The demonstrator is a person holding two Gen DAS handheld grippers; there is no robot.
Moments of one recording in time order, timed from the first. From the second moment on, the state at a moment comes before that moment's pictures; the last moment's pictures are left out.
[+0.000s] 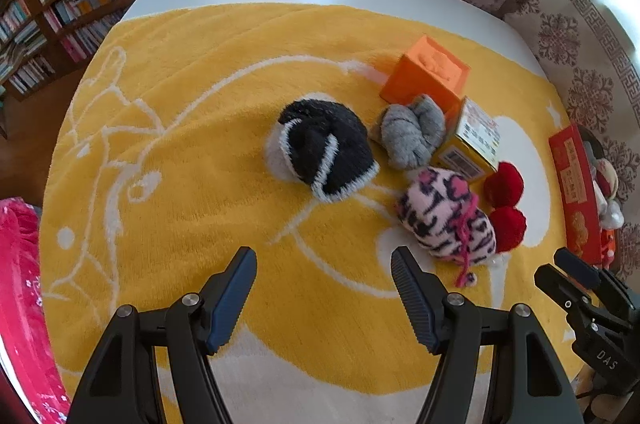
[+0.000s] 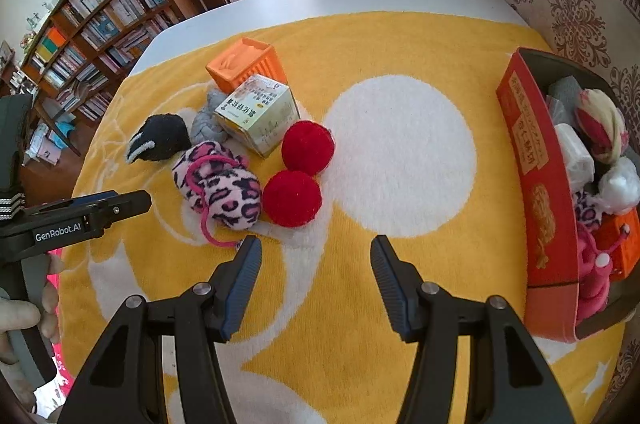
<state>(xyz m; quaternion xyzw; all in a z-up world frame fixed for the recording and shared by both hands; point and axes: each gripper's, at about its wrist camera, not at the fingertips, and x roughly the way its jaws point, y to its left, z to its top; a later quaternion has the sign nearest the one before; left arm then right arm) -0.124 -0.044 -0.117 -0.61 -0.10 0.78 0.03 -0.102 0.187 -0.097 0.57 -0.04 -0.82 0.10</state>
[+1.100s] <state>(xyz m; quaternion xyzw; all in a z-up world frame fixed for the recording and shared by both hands) -0.197 -0.050 -0.146 -0.61 -0.08 0.79 0.06 -0.130 0.178 -0.107 0.57 -0.04 -0.82 0.08</state>
